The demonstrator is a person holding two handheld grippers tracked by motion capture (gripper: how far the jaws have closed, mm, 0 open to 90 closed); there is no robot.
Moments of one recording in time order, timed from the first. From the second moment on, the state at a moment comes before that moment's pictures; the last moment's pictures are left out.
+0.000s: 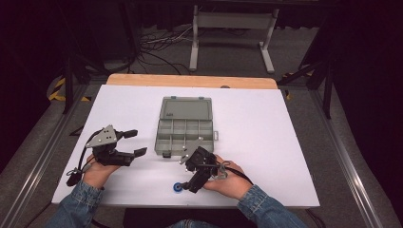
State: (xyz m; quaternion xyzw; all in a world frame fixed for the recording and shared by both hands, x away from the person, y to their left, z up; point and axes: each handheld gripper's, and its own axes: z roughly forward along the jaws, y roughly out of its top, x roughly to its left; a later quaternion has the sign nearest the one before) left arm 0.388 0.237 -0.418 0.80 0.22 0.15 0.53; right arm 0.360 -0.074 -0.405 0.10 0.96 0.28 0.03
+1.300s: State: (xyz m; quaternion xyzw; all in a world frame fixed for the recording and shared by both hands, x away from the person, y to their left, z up) left arm 0.389 0.237 -0.419 0.80 0.22 0.15 0.53; right arm 0.348 -0.051 -0.436 0.06 0.97 0.25 0.00
